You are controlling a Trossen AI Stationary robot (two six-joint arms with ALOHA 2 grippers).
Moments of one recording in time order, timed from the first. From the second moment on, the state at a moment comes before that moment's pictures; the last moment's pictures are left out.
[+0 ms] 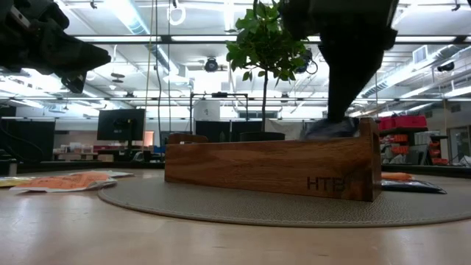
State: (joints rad) left arm -0.43 0.03 0.04 0.00 -0.58 -0.21; right arm 0.44 1.89 1.44 -1.01 0.31 0.91
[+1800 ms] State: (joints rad) left arm -0.43 0.07 0.04 0.01 -0.58 -0.24; right arm 0.85 1.73 1.15 -1.19 -0.22 1.56
